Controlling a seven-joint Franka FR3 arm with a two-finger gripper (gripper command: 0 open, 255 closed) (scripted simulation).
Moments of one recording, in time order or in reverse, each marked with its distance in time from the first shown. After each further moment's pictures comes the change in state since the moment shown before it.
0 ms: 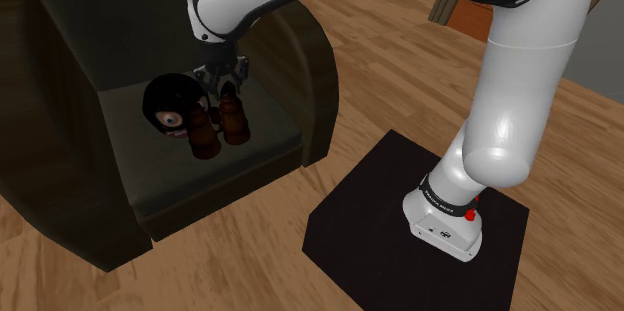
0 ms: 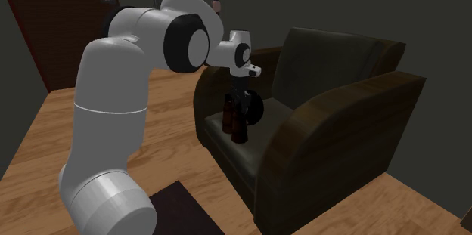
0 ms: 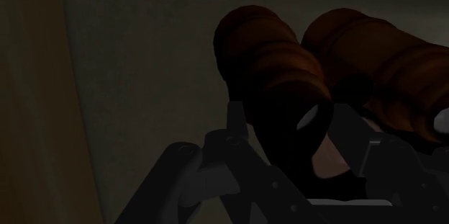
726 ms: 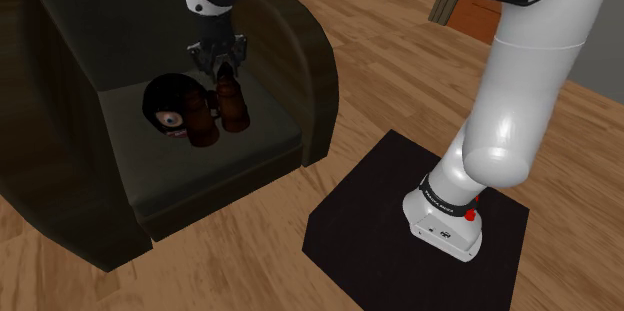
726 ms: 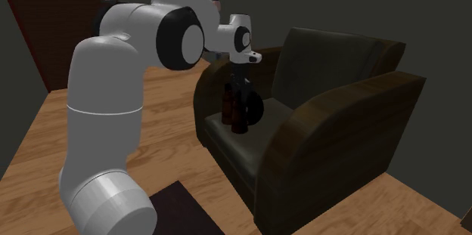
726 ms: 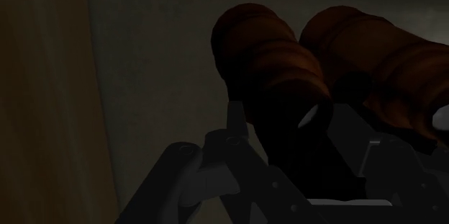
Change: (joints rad) arm -0.003 -0.046 0.007 0.085 0.019 -0.129 -0.015
